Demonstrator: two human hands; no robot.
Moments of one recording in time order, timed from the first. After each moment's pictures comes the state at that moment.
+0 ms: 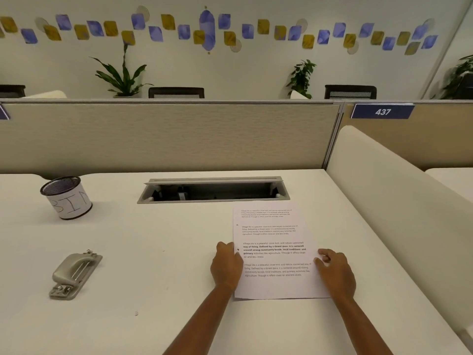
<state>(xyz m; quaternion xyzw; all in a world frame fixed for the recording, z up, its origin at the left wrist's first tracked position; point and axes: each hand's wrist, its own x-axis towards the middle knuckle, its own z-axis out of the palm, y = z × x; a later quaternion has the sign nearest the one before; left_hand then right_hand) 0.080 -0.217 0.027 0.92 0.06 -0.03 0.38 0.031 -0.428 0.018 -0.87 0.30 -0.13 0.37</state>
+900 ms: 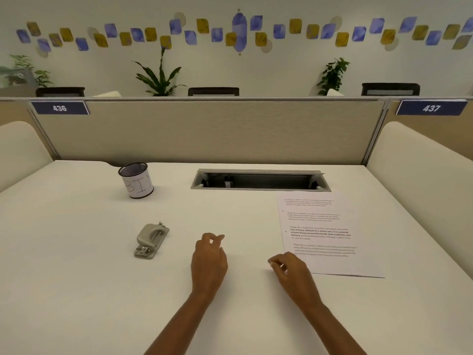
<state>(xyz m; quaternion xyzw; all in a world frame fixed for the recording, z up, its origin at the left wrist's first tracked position) 0.012 -0.058 0.034 0.95 0.01 0.18 0.26 -0.014 -0.244 0.021 -0.92 -0.01 -0.08 0.39</state>
